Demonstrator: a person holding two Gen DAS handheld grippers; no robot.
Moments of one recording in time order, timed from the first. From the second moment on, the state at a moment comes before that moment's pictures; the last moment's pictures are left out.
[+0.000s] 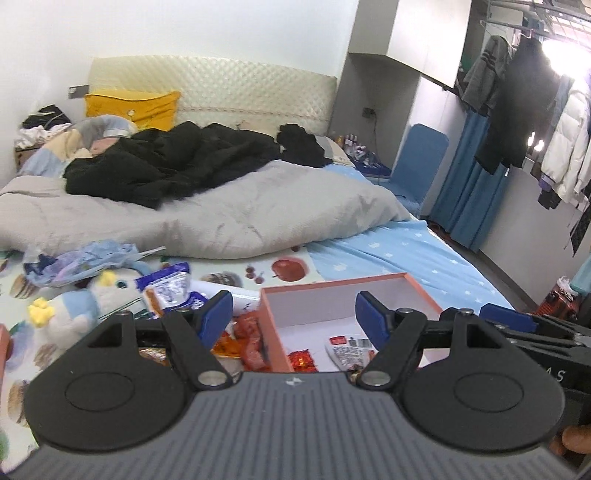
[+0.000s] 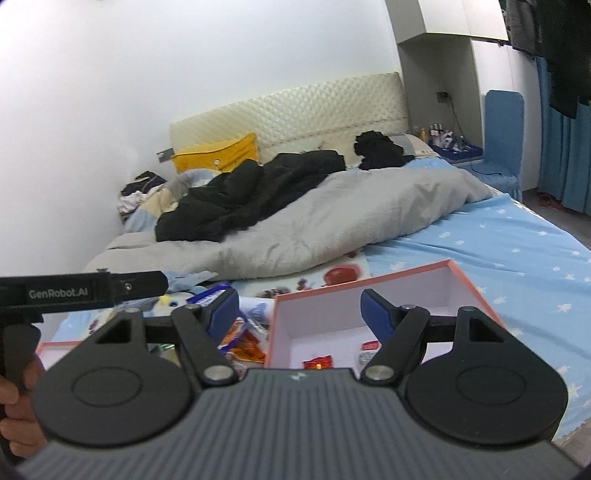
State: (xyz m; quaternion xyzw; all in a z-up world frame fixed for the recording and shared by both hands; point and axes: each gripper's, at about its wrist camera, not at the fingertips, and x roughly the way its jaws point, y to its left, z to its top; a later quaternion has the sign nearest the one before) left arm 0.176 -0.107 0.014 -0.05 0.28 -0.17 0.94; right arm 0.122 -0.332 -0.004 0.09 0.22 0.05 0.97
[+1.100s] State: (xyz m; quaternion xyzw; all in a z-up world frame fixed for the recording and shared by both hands) left arm 0.076 0.016 -0.058 -0.08 0.30 -0.06 0.95; right arm 0.066 -0.214 -0.050 0.07 0.24 0.15 0.95
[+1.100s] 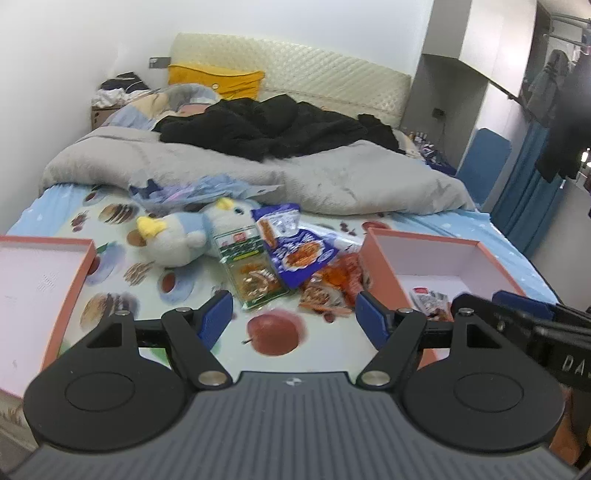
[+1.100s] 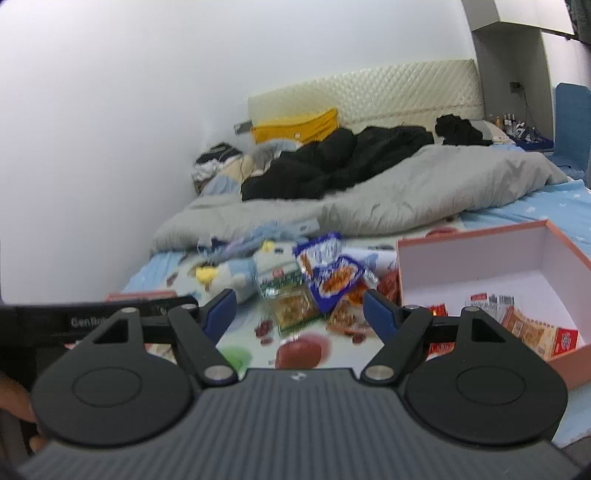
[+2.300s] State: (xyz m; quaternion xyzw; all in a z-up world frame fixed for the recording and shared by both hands) left arm 0.309 0.063 -0.224 -0.19 0.43 -0.05 0.88; right arm 0.243 -0.146 -0.155 -0.08 0.38 0.13 0.91
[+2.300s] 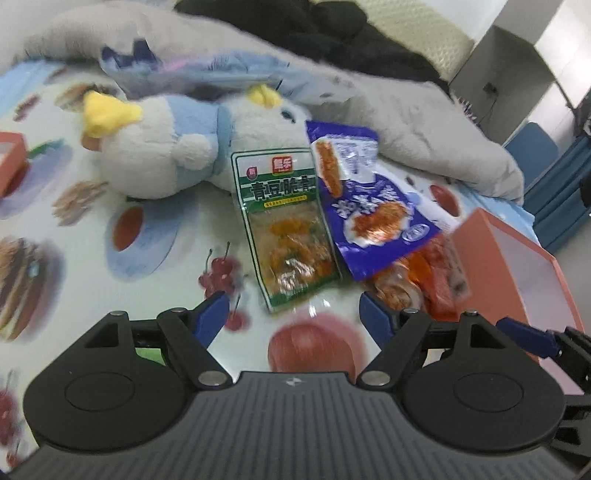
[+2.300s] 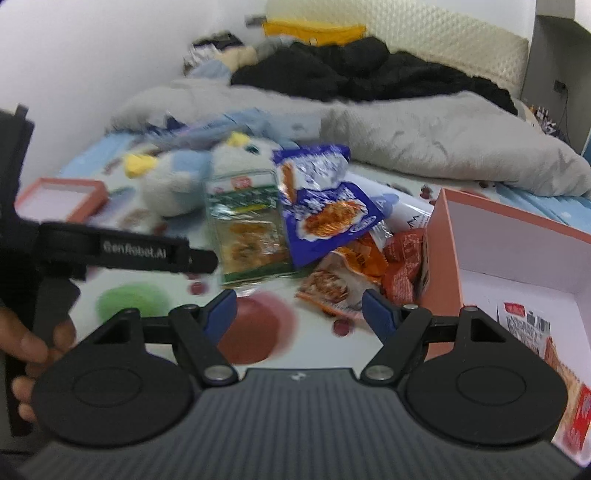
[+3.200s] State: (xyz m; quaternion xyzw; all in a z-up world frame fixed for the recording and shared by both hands) left arm 0.385 0.049 -0.288 -0.14 0.40 -0.09 0.90; right arm 0.317 -0.124 -0.224 -0.13 0.36 0.09 0.92
